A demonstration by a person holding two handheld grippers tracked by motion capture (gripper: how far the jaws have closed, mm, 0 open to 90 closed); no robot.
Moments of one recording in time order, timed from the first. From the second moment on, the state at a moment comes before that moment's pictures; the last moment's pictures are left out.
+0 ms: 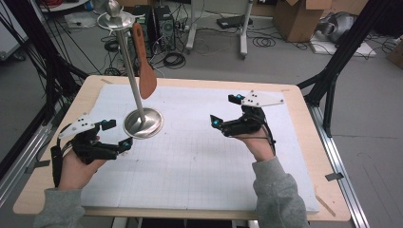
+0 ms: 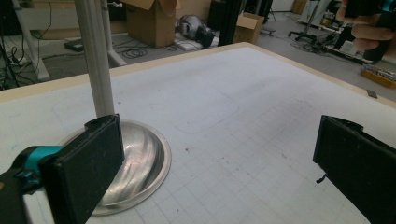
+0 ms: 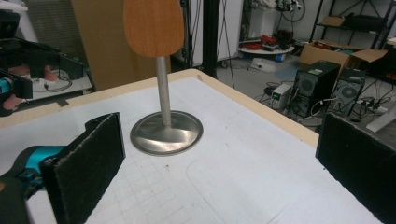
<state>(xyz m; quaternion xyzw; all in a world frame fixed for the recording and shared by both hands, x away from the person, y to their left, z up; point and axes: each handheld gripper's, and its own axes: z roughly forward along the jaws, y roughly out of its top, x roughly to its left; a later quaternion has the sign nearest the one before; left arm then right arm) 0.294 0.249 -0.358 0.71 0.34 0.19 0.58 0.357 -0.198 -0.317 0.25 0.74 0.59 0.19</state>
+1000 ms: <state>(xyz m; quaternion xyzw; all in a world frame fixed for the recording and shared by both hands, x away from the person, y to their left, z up) 0.294 0.252 -0.359 0.71 0.35 0.19 0.58 0.335 -0.268 -0.357 0.30 0.72 0.58 0.22</state>
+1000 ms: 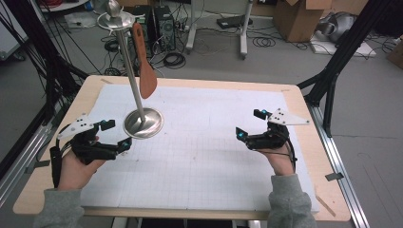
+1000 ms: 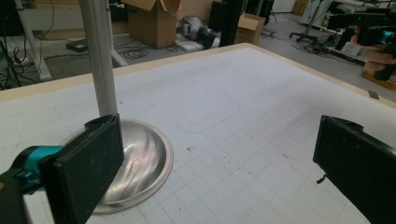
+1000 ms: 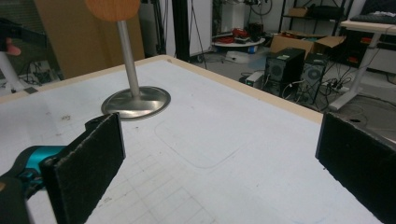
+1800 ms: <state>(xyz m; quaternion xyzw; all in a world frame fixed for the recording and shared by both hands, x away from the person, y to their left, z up) 0.290 0.274 -0.355 0.69 0.37 0.21 0.59 0.331 -0.328 -0.368 0.36 0.69 0.59 0.23</state>
